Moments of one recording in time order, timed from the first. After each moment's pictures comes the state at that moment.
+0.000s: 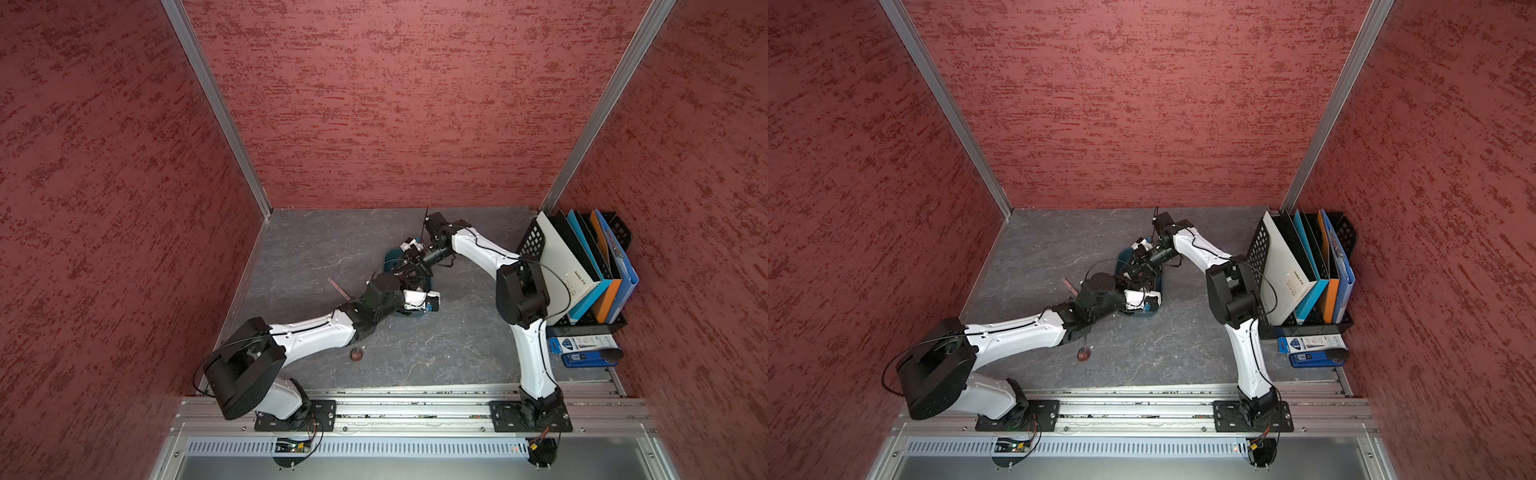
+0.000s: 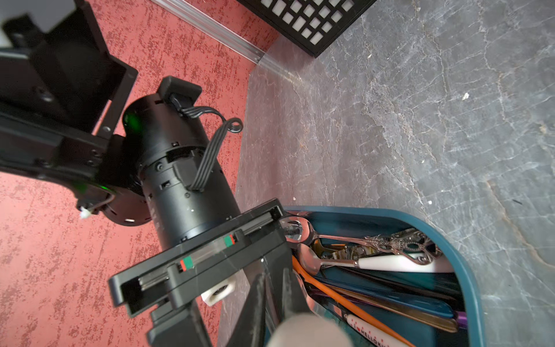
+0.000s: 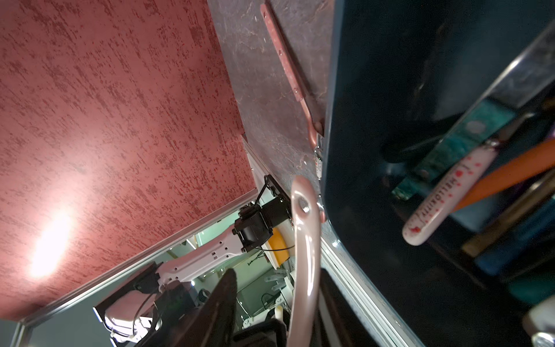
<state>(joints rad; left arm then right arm) -0.84 1.46 0.75 0.34 -0.06 1.05 0.43 2.23 1.88 -0.95 -1.12 0.54</state>
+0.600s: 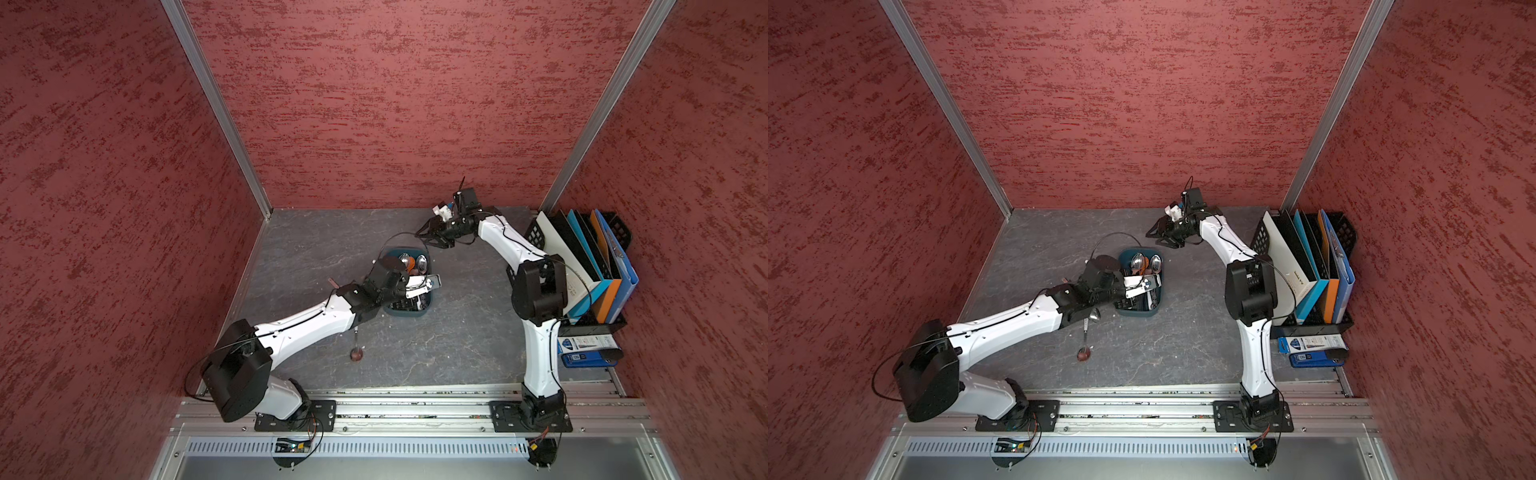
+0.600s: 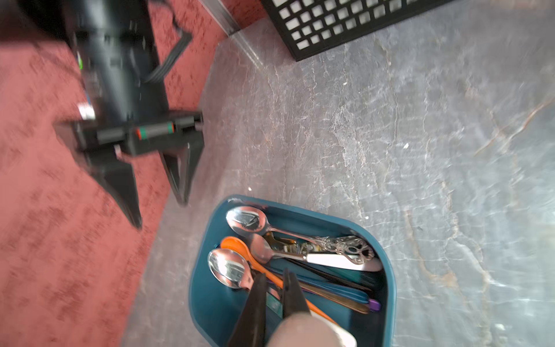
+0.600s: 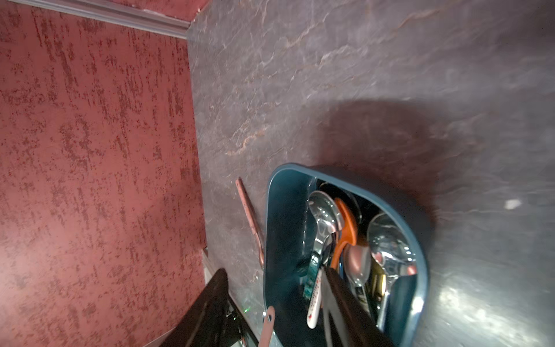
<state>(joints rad) -0.78 1.44 1.01 -0.15 0.08 0.67 0.27 2.17 1.96 -0.73 -0.74 0.59</state>
